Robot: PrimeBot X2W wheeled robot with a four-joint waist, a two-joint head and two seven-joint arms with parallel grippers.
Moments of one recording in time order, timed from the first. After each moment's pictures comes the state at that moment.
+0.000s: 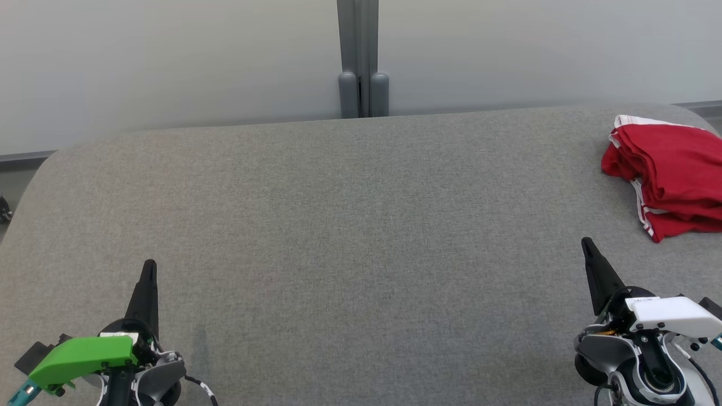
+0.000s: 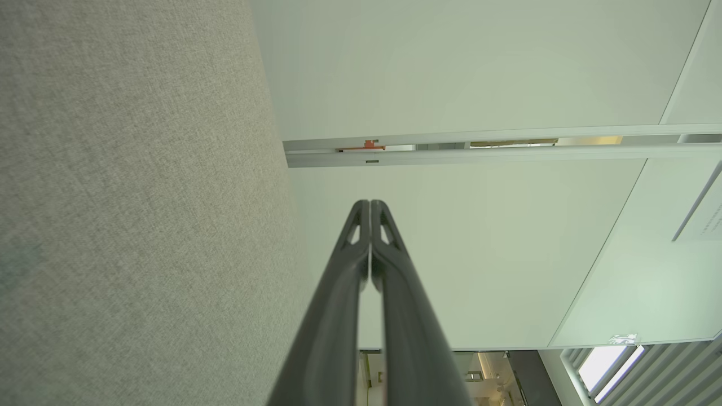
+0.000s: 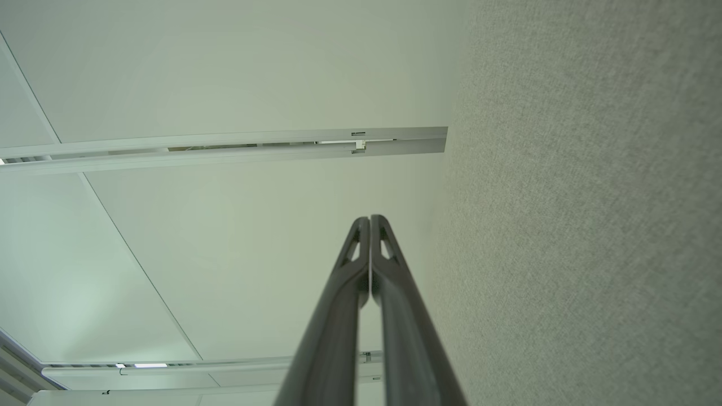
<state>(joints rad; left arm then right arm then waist) -0.10 0.06 0.10 0.24 -1.62 -0.13 0.11 -0.10 -0.05 -0.11 0.24 1.62 0.13 0.11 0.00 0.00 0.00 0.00</state>
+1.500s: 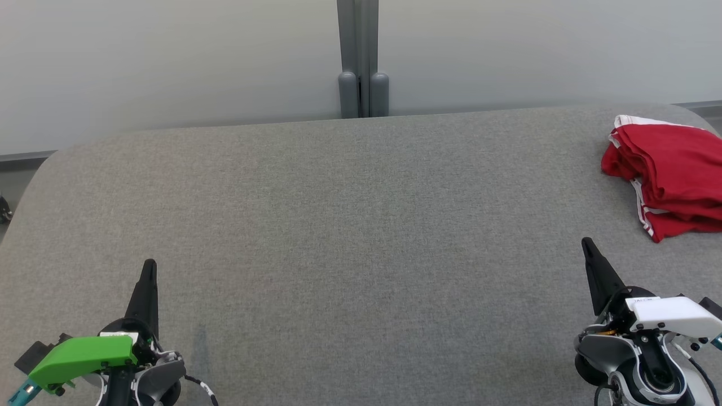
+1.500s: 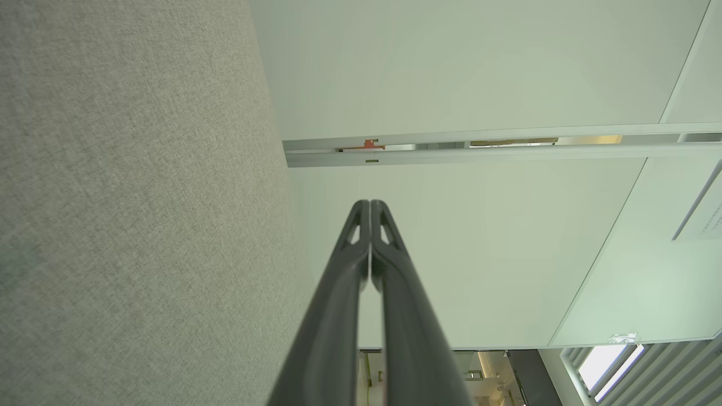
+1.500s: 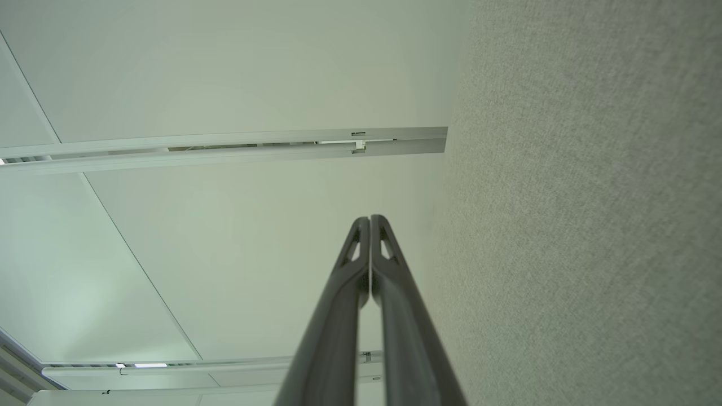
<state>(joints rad) -0.10 0.05 0.11 0.24 -1.62 -0.13 0.11 -0.11 -0.05 -0.11 0.24 1.62 0.13 0.11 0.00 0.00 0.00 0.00</state>
